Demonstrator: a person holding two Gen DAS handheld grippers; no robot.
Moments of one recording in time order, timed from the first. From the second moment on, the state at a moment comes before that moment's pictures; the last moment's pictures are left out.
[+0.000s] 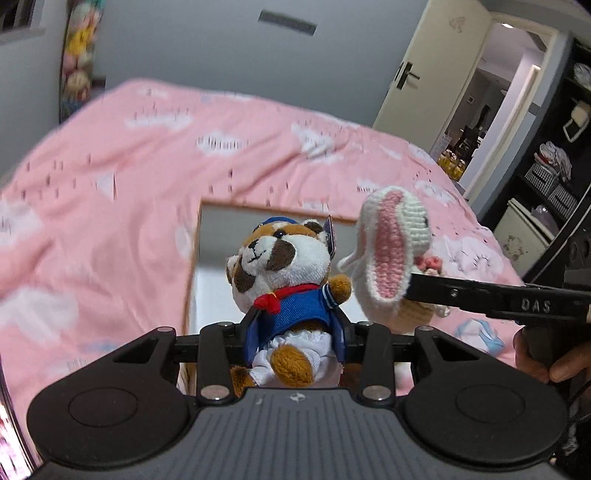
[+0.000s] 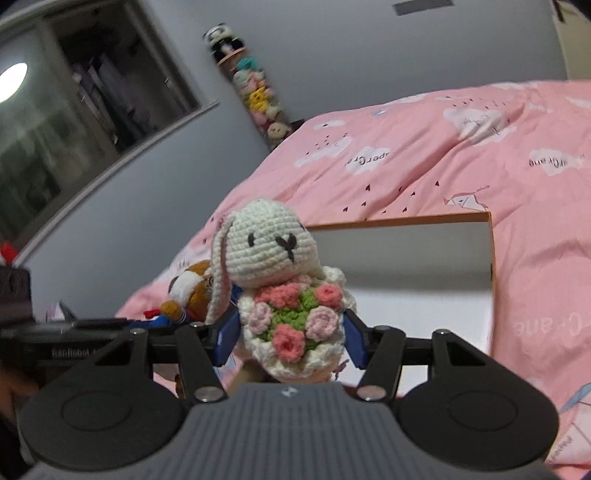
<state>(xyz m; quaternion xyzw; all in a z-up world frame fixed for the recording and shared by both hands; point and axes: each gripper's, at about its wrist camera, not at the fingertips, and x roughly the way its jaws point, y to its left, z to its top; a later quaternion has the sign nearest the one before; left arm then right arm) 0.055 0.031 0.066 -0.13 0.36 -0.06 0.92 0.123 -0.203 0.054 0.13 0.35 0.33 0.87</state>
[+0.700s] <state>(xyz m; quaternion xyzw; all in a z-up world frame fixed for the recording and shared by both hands) 0.155 0.021 -0.023 -0.05 0.46 -0.03 0.89 0.216 -0.155 -0.066 0.22 0.52 0.23 0.79</state>
